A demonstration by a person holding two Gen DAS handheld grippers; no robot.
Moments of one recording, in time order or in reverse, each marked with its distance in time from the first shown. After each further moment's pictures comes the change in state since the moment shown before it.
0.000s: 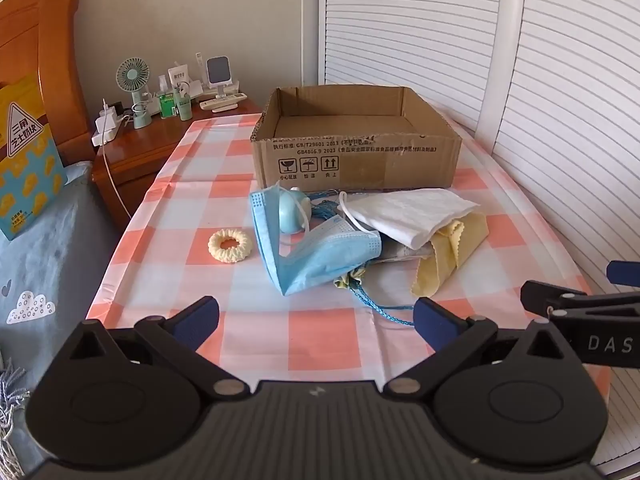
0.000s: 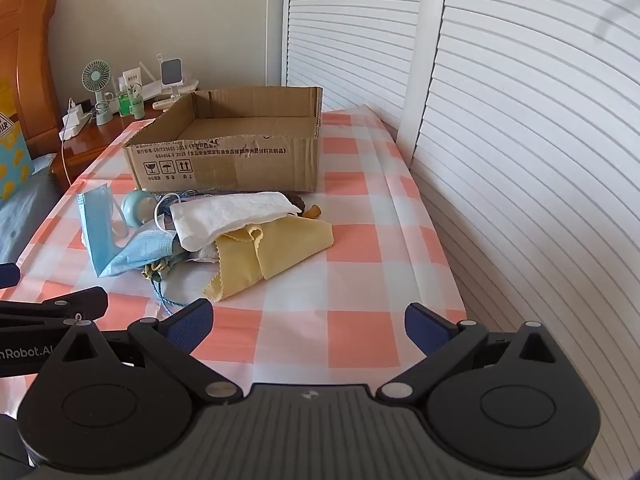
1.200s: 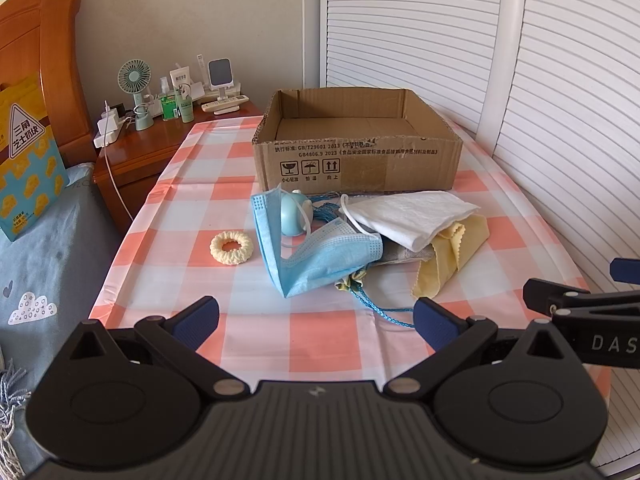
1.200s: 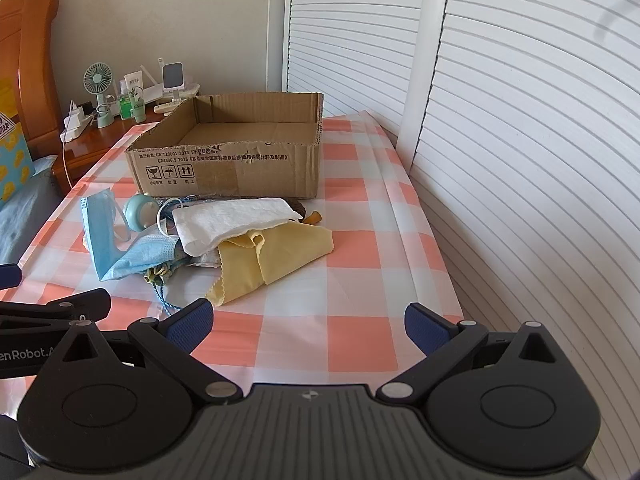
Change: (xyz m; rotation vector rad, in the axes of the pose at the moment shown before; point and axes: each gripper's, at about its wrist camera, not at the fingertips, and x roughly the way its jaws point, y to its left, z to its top) left arm -0.003 0.002 0.002 -0.004 -0.004 -0.004; right arm -0.005 0.001 0.003 -0.007 -0.012 -0.007
